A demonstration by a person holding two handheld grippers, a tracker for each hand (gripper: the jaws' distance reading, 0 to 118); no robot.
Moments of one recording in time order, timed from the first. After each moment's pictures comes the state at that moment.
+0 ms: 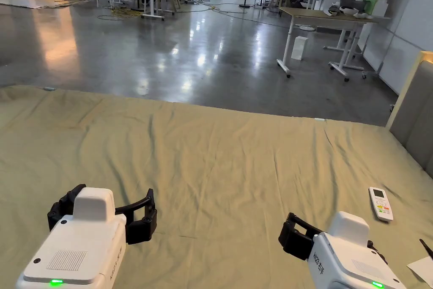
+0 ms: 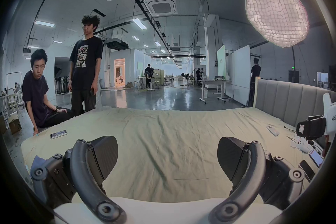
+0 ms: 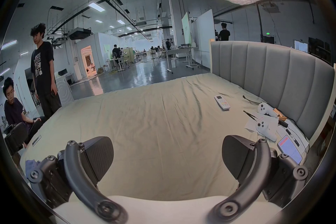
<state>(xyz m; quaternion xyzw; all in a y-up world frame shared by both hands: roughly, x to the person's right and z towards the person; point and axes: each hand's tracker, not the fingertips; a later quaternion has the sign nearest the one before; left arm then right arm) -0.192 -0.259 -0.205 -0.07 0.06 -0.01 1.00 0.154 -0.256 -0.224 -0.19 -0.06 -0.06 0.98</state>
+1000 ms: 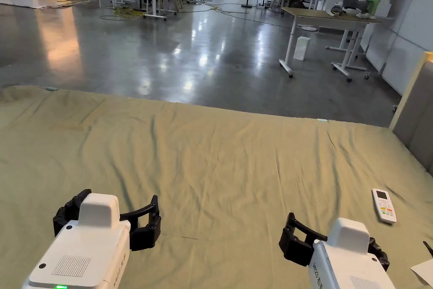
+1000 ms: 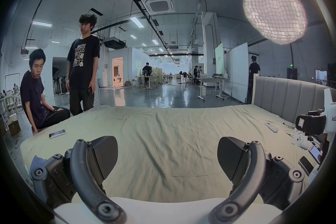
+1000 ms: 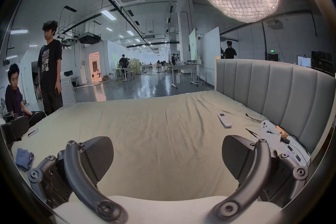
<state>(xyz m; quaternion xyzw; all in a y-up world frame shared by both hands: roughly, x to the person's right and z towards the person) -0.191 -0.267 -0.205 -0.07 0.05 -0.01 1.00 0.151 -0.269 -0.220 -0.11 -0.04 -0.02 0.99</state>
